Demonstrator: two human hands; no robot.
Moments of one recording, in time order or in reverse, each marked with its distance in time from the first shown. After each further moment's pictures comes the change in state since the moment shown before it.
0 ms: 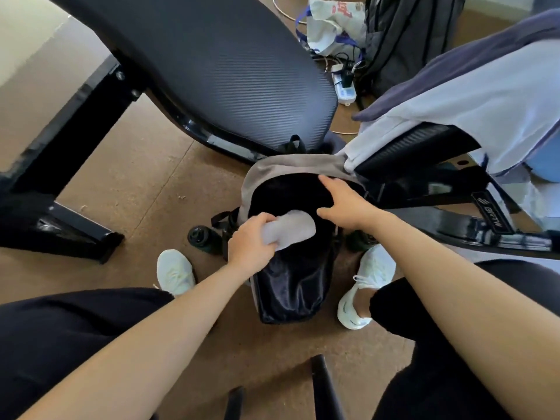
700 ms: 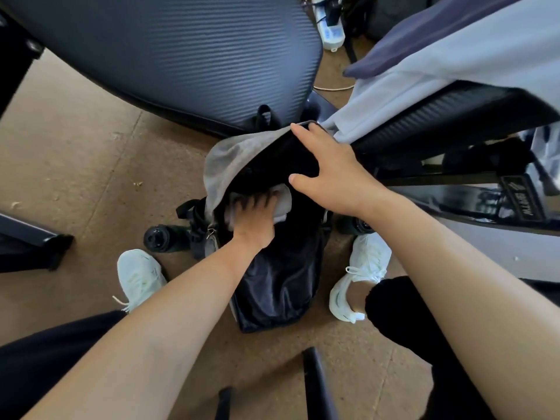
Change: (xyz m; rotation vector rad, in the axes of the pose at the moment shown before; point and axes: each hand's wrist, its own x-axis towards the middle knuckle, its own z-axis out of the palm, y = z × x) left_hand 0.127 -0.027 0.126 0.715 -0.259 0.132; right_hand 0.030 -0.006 -0.024 0.103 0.152 -0.057
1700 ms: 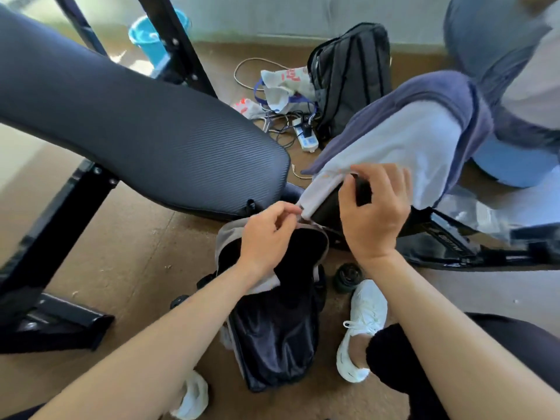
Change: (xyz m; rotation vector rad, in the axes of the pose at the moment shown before) left_hand -0.104 0.064 -0.230 -1.003 0.497 0.173; right_hand -0.087 0.009 -0.075 0.070 1.463 -0.272
